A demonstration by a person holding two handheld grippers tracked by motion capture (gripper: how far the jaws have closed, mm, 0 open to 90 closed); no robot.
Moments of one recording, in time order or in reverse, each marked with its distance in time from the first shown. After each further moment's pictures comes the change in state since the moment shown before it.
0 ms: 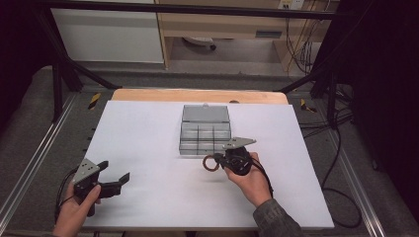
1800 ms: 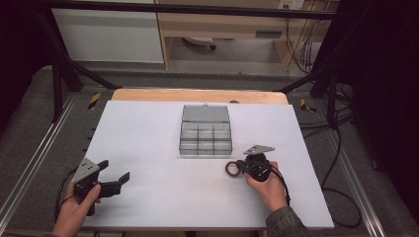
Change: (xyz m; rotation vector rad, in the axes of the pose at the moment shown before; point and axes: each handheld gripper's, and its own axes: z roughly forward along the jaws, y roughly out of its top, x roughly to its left) left arm 0.000 0.001 0.000 -0.007 -0.008 -0.006; right arm -0.043 -0.057 -0.012 0.098 -0.124 0.113
